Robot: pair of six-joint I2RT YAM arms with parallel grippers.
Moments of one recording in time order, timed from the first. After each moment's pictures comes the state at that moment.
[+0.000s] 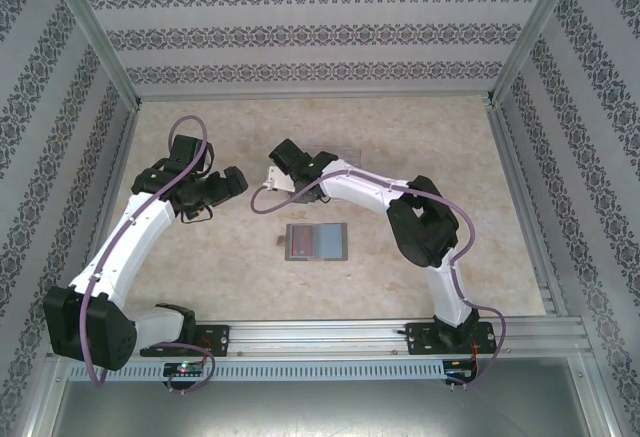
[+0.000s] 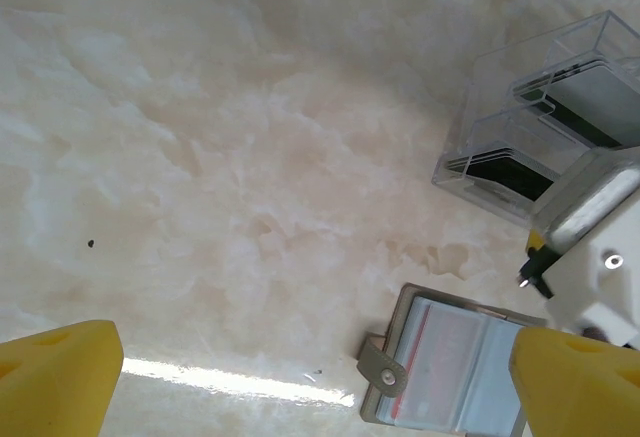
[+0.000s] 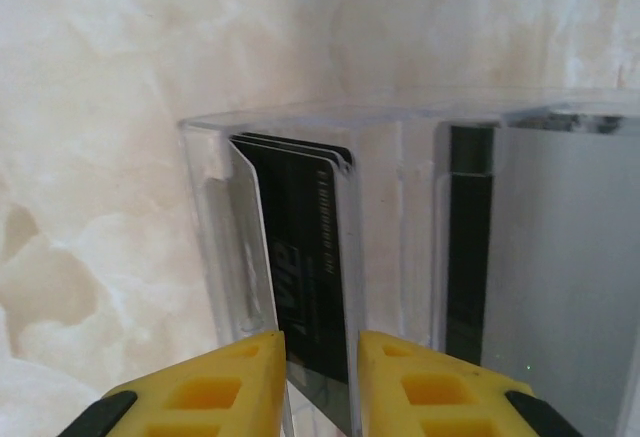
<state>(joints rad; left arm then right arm) -0.18 1.23 1.09 -0.90 0.09 -0.66 0.80 2.11 1.67 -0.66 0.30 -0.71</state>
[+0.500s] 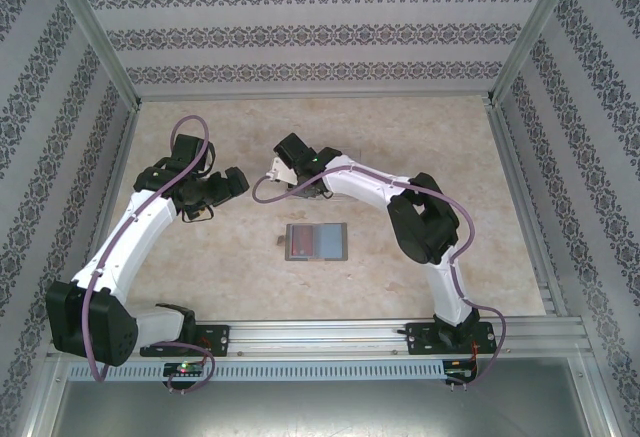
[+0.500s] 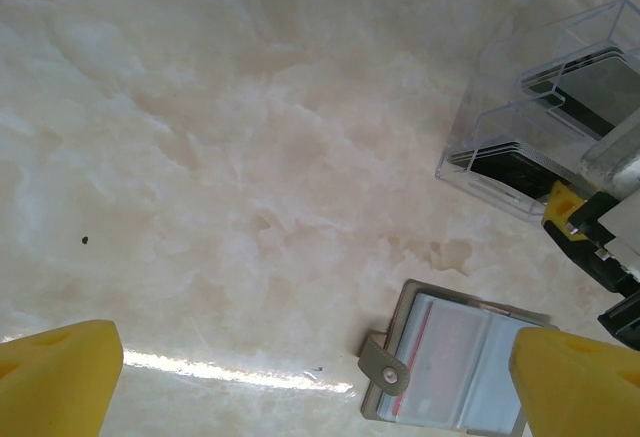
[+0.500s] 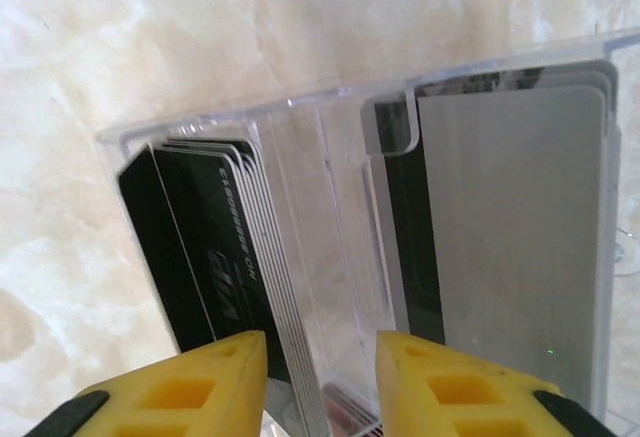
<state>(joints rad) -0.17 1.25 1.09 -0.89 0.11 -0.66 0.77 2.12 1.69 -0.64 0.27 -0.63</state>
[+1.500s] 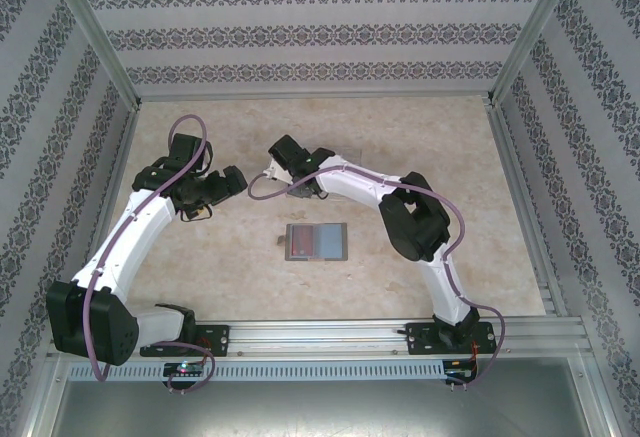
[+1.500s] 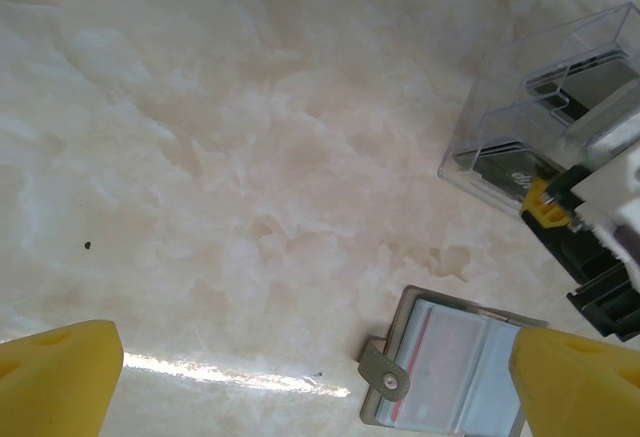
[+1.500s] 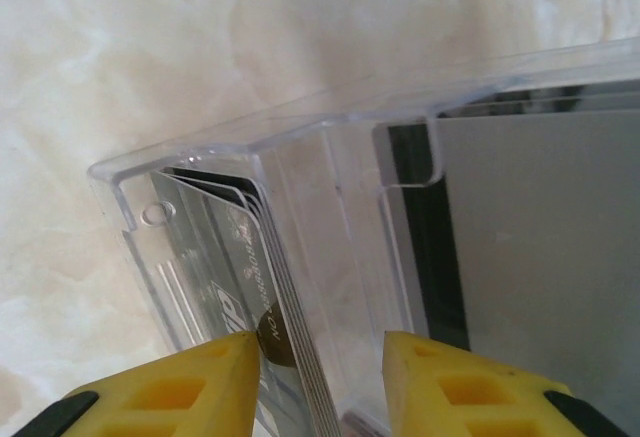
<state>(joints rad) -0.15 1.25 1.09 -0.89 0.11 -0.65 0.77 2.19 1.75 -0.66 0.34 -0.54</state>
